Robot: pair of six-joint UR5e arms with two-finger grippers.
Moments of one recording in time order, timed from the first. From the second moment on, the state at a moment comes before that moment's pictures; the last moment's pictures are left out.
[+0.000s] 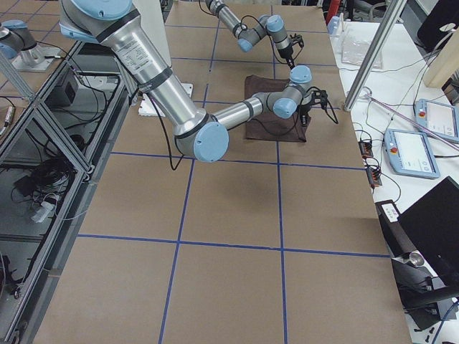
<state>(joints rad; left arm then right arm) -0.76 -2.31 -1.27 -2.08 -1.63 -1.22 0.91 -0.85 1.22 -1.05 2.02 1.04</state>
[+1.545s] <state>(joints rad) -0.78 -2.08 -1.50 -2.28 -1.65 -1.21 0.68 -1.19 1.58 -1.06 2.06 1.26</state>
